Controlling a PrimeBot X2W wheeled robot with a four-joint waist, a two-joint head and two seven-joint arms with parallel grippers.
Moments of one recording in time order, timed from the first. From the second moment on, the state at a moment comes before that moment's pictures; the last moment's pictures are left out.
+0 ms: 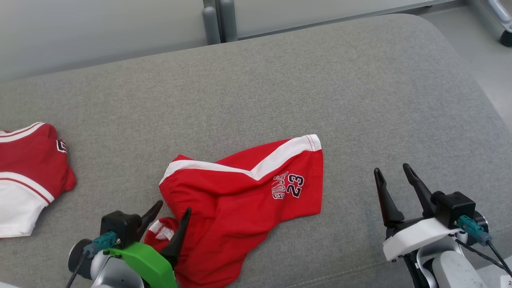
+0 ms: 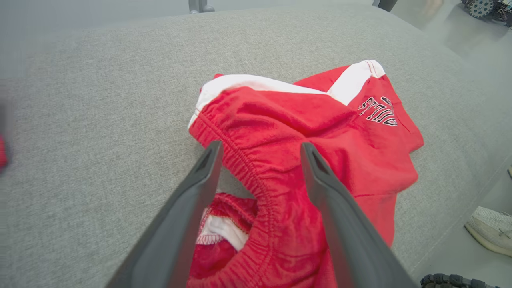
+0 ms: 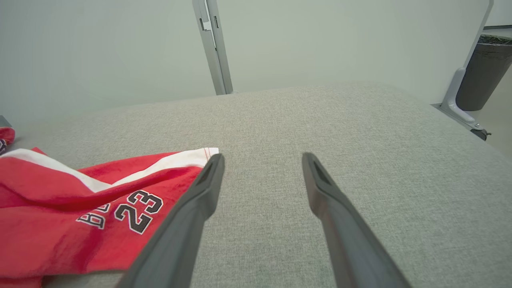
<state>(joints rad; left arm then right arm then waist) -0.06 0.37 -0.55 -0.03 -0.61 0.09 0.04 0.01 -0.08 0.14 0.20 0.16 0.08 -0.26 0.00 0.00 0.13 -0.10</state>
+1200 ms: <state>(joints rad) 0.19 0.36 -0.29 0.15 -0.61 0.12 -0.18 0.16 -0.12 0.13 0.19 0.10 0.06 -0.26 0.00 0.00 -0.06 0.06</state>
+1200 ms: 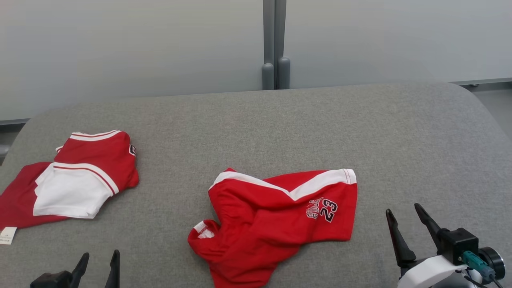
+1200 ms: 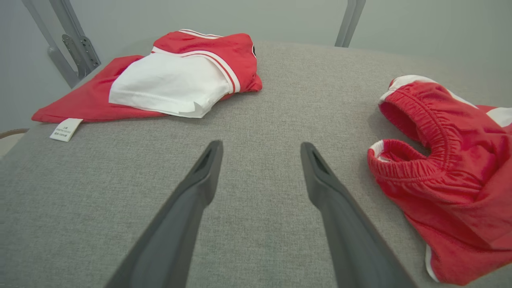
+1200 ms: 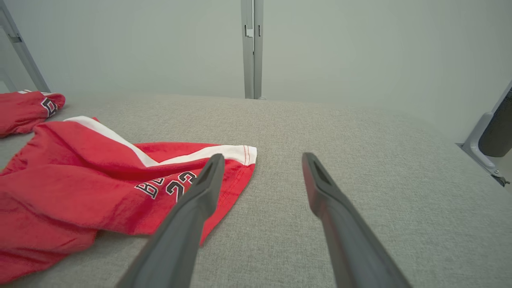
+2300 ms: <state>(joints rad) 0.21 0.36 -0.26 0.09 -0.61 0.12 -0.22 0.16 -0.13 0.07 0.17 0.09 0.05 -0.26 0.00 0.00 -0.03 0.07</state>
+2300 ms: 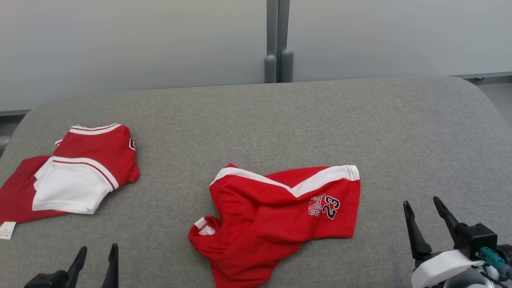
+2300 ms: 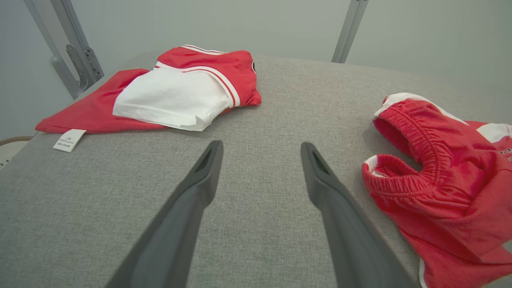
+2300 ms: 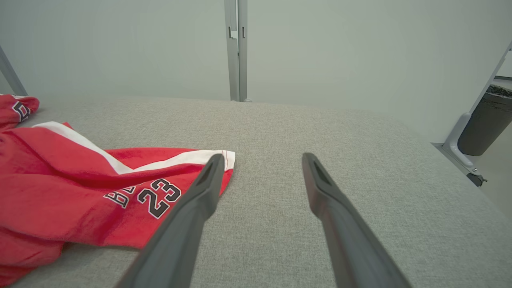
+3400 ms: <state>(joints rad) -0.26 0.20 -0.44 0.05 -0.71 0.09 0.17 -0.25 -0.21 0.16 0.35 0.05 0.11 -0.12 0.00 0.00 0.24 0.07</state>
